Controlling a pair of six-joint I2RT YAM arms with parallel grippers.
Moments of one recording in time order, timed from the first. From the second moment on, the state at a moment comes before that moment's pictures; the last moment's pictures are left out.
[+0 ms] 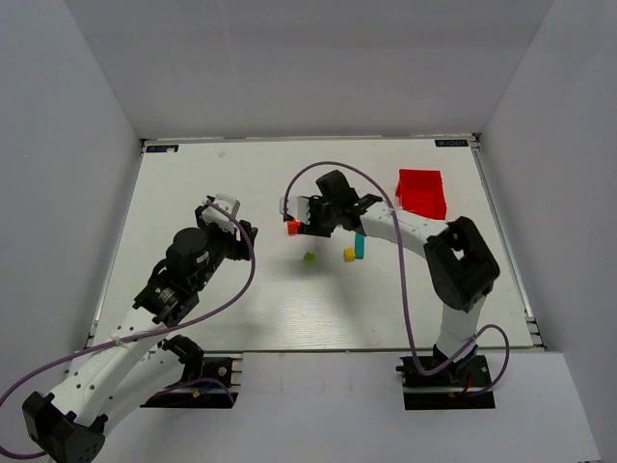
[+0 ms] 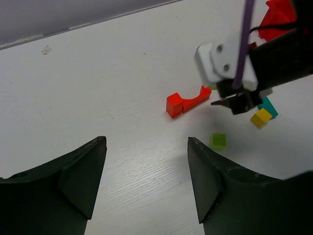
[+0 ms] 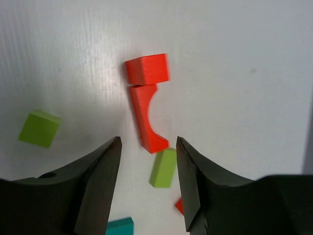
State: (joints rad) left arm -0.57 0.72 0.65 -0.14 -0.19 -0.02; right arm 0.72 1.89 1.32 -0.25 -0.27 -0.92
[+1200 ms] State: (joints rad) left arm -0.57 0.72 0.65 -0.14 -0.17 -0.02; right arm 0.52 2.04 1.48 -0.39 -0.41 -0.66
